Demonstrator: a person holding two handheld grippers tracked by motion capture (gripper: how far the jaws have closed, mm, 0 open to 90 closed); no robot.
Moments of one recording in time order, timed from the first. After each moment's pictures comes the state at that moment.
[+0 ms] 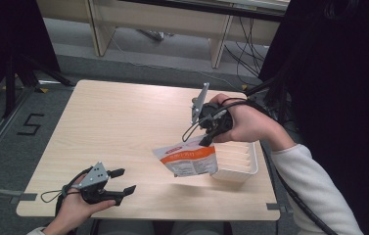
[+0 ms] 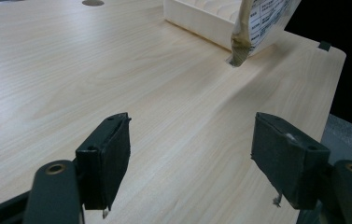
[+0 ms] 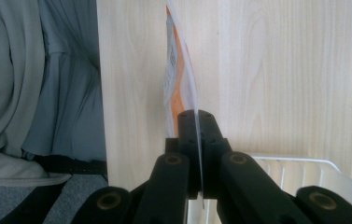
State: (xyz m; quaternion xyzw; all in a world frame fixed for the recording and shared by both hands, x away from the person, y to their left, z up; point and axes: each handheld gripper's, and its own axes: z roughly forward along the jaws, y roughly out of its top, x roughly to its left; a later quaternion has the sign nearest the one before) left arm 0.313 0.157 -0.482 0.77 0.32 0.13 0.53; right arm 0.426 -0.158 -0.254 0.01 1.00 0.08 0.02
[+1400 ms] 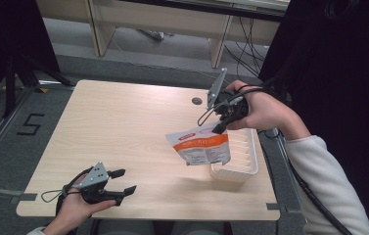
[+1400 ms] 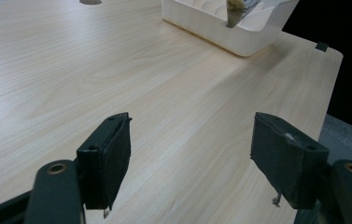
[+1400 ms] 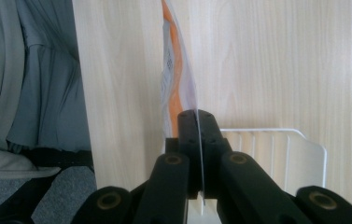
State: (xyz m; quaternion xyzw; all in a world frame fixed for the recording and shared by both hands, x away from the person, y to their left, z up) left arm 0.312 0.156 -0.484 0.77 0.32 0.12 0.53; right arm 0.445 -0.189 -0.229 0.03 0.99 0.09 0.04
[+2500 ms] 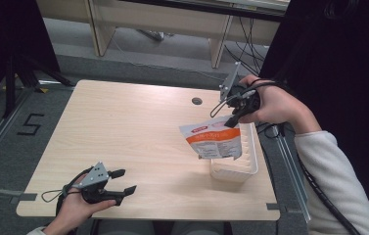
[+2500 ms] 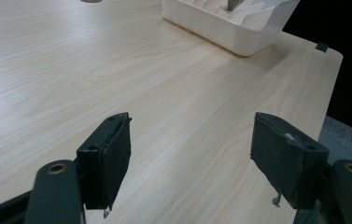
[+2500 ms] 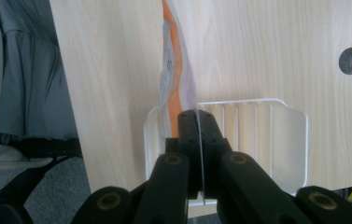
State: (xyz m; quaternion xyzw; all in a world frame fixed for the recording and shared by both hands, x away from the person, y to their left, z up) left arm 0.313 0.155 -0.484 0.77 0.33 0.12 0.53; right arm 0.460 -0.217 -0.222 0.07 0.99 0.07 0.06
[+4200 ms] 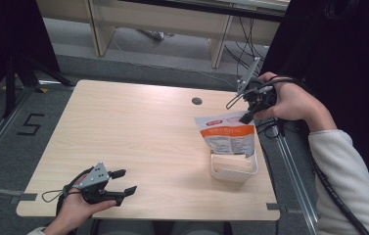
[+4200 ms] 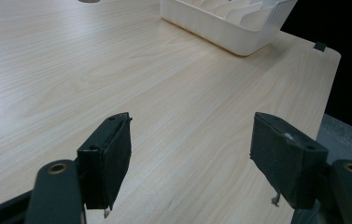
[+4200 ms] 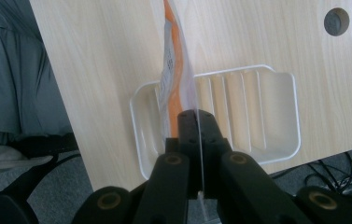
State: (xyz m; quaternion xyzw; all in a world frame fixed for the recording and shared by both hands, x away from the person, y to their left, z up) left arm 0.313 0.155 -0.484 0.77 0.32 0.12 0.54; right arm 0.471 -0.256 -0.216 0.12 0.99 0.07 0.06
